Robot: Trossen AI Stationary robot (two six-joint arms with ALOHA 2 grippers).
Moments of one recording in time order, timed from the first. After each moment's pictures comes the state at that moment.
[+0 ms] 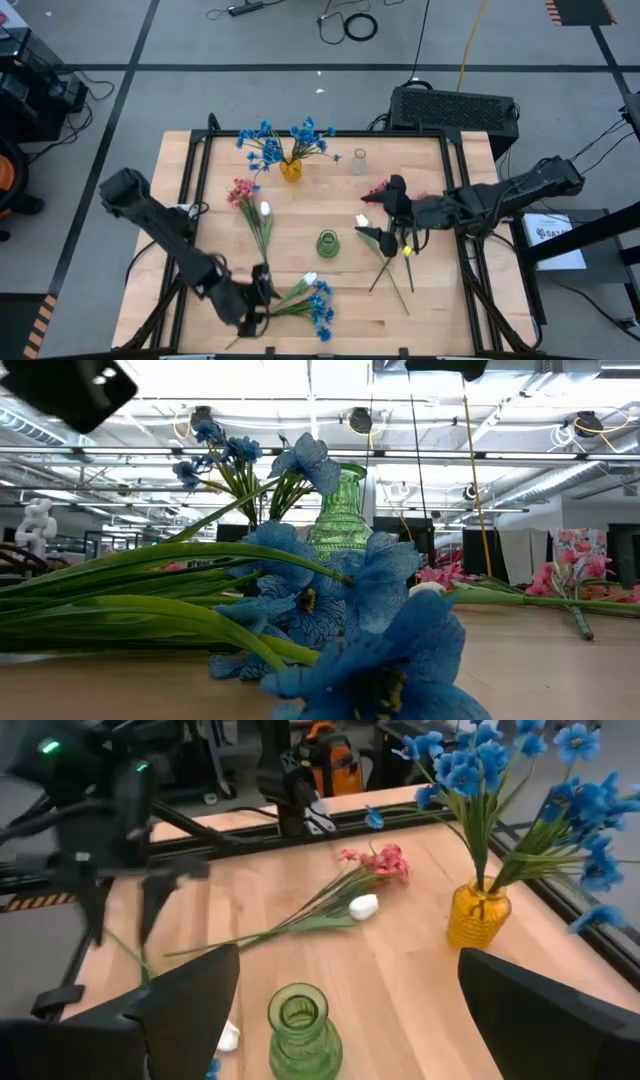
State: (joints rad) left arm -0.77 1.54 0.89 -0.12 -0.34 -0.56; right arm 0.32 1.16 1.04 -0.31 0.46 0.32
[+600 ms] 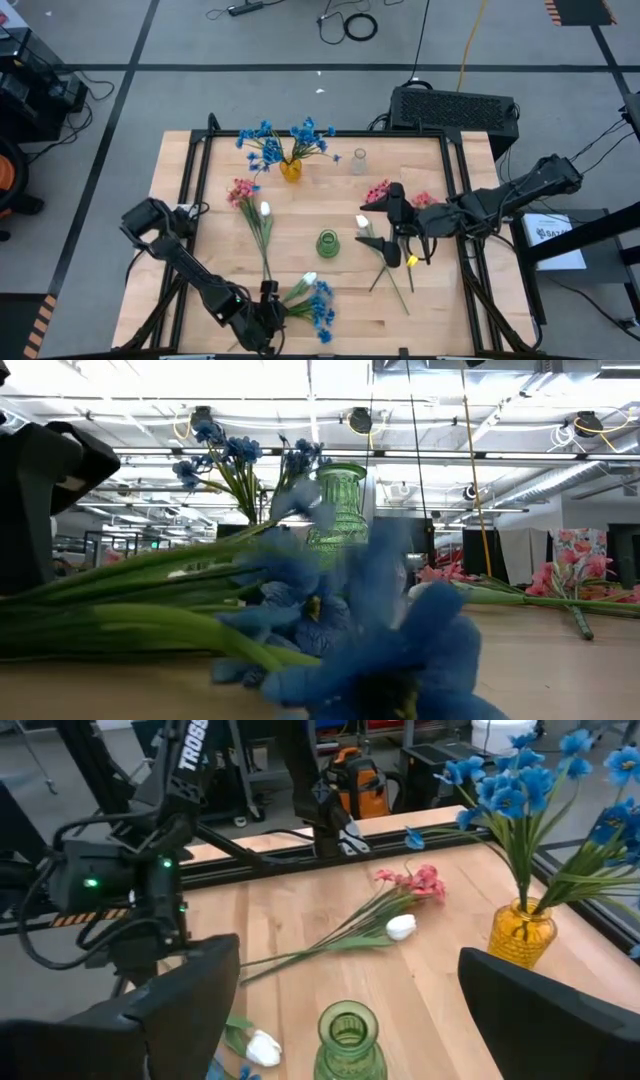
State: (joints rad) left arm -0.81 1.88 1.03 -0.14 -0.38 -0.60; right arm 0.38 1.16 1.03 -0.23 0.47 0.33
